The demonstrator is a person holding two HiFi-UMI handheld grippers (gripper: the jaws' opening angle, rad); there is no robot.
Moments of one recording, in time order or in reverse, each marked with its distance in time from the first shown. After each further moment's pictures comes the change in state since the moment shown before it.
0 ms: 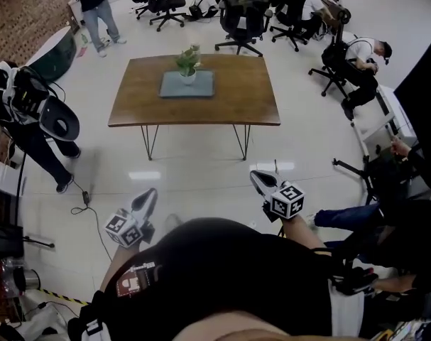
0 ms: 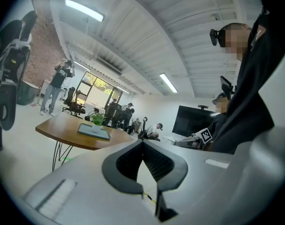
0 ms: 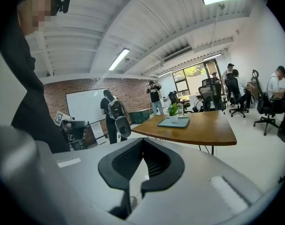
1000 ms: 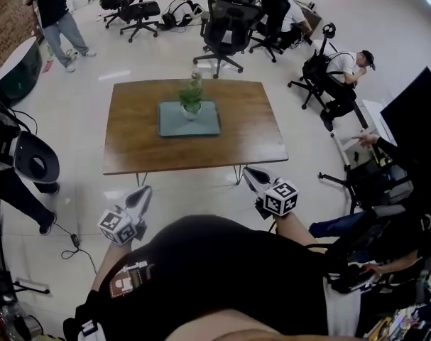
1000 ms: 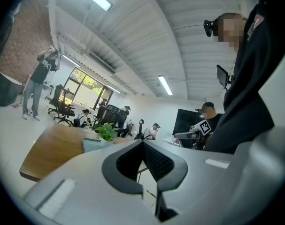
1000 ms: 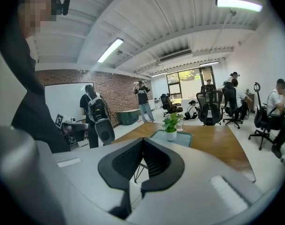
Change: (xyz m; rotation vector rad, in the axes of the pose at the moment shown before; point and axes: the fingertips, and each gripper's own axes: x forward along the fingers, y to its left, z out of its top) left arm 0.128 0.254 0.098 0.021 0.009 -0.167; right arm 0.236 -0.047 0.127 -0.048 0.008 -0.151
